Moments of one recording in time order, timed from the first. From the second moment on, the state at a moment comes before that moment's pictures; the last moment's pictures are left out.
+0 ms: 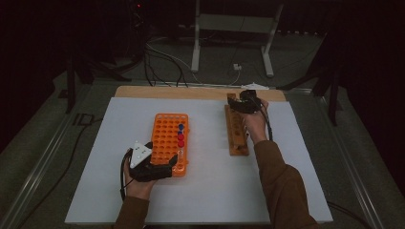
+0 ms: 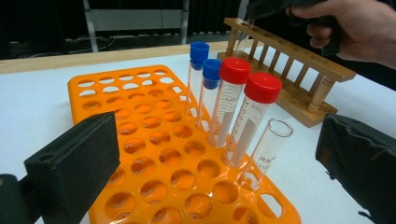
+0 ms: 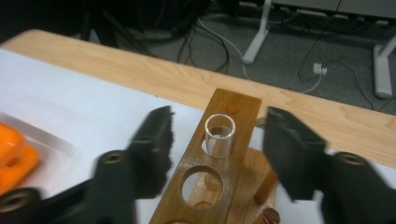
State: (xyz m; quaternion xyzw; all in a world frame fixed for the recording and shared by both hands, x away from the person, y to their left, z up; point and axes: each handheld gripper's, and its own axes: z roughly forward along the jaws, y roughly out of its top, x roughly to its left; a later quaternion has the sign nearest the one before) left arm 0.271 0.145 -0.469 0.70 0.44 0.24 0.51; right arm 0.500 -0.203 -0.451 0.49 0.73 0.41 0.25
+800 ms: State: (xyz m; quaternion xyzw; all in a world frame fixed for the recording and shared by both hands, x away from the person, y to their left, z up) left arm 0.271 0.142 -0.470 0.70 0.44 0.24 0.51; right arm 0.484 -0.201 -0.429 0.47 0.72 0.42 0.30
